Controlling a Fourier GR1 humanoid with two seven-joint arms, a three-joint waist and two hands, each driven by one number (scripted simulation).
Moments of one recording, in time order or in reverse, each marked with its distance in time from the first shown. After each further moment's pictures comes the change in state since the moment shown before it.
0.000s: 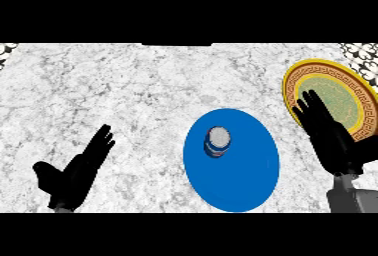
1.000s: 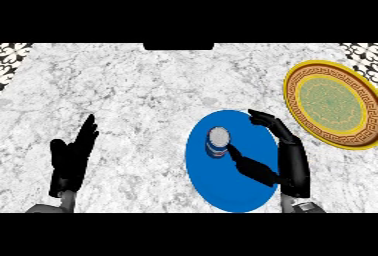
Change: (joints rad) left arm -0.095 -0.008 0.039 0.087 -0.172 0.220 0.098; right arm 0.059 0.133 0.337 -0.136 0.611 -0.480 -0.232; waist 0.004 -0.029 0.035
